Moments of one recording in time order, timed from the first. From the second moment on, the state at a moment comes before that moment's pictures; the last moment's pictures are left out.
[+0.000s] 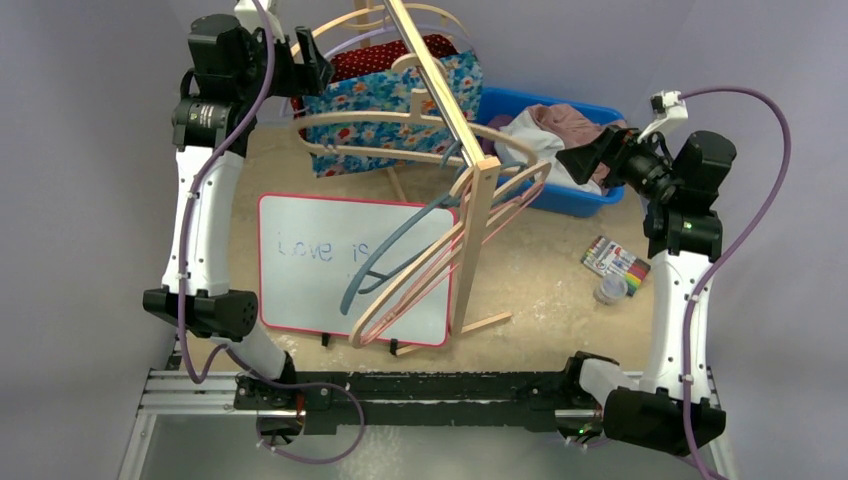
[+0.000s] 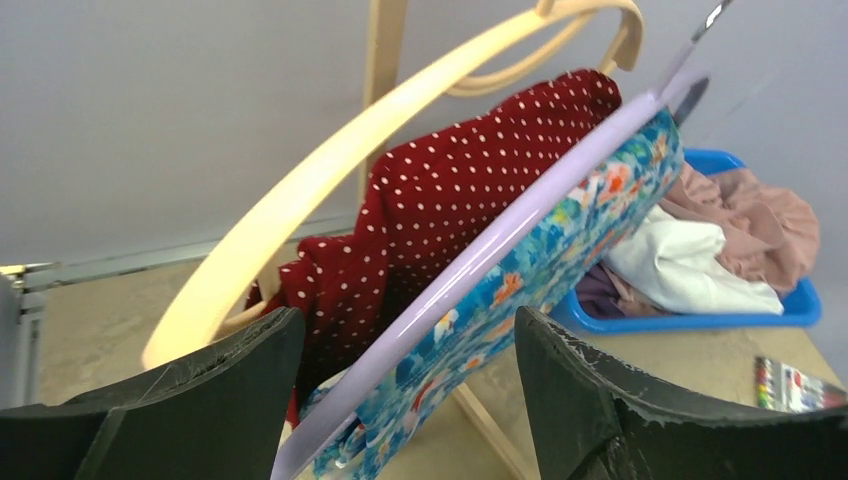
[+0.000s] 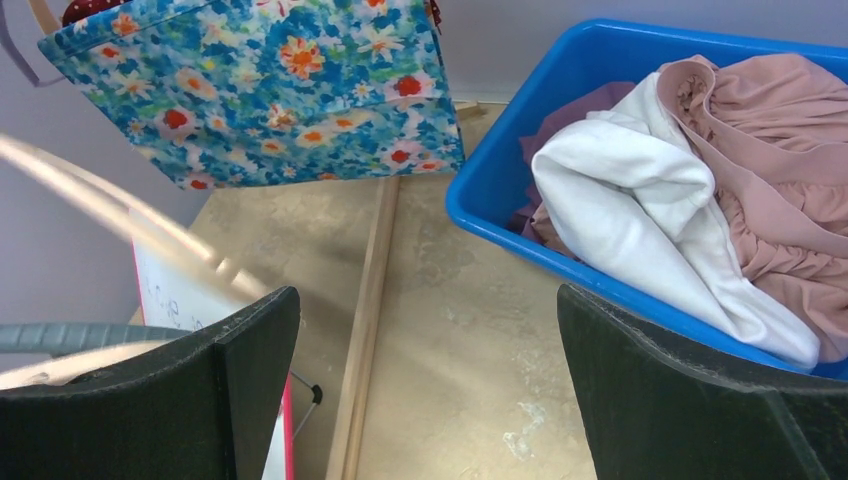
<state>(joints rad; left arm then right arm) -0.12 1.65 2.19 -0.71 0.20 -0.14 -0.25 1.08 1.32 -0.43 -0.73 0.27</state>
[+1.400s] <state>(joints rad) -0.10 1.57 1.88 -0.36 0.69 -0.32 -0.25 1.09 1.30 -0.41 -0.75 0.27</state>
